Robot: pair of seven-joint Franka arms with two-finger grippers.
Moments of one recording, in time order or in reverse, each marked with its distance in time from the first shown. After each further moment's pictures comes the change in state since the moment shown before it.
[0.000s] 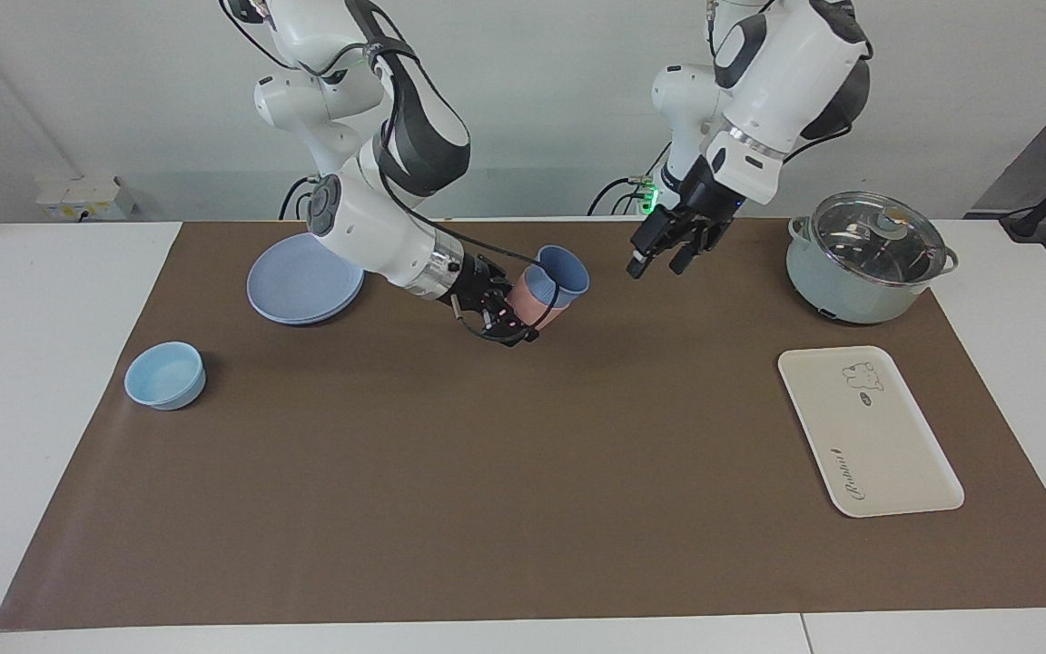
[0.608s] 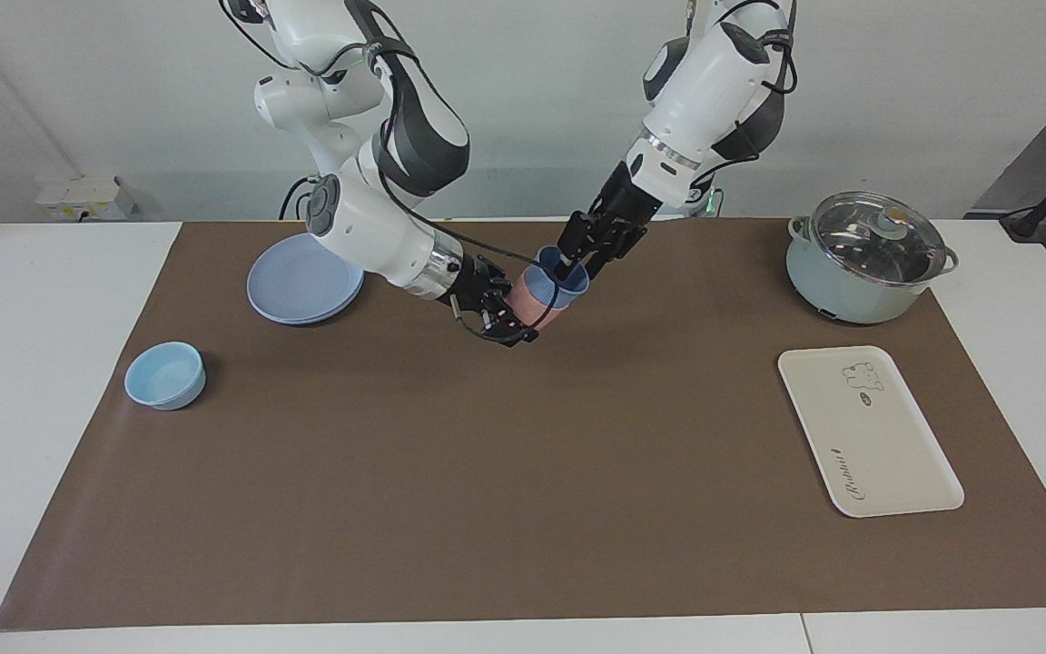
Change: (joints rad) left arm -0.136 0.035 0.003 -0.050 -0.034 0.159 -0.078; right arm -0.002 0.000 0.000 0.000 0.000 0.000 0.001
